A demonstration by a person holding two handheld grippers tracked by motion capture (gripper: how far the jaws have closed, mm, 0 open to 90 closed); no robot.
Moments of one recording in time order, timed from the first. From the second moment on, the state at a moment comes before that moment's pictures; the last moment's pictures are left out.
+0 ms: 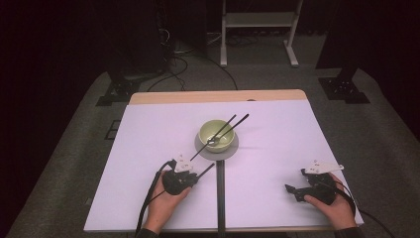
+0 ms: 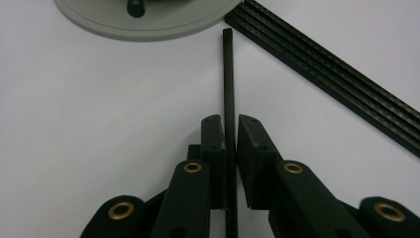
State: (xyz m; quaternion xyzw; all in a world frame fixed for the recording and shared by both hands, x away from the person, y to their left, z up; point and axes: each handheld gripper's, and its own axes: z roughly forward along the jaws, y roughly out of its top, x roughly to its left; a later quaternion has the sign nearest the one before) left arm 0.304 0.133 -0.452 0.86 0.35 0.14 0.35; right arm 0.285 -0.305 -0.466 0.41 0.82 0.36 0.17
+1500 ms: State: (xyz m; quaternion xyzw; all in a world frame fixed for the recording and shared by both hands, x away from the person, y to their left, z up) left arm 0.309 0.150 -0.444 0.85 0.36 0.11 0.37; right arm 0.284 -0.305 -0.466 0.41 0.82 0.36 0.17
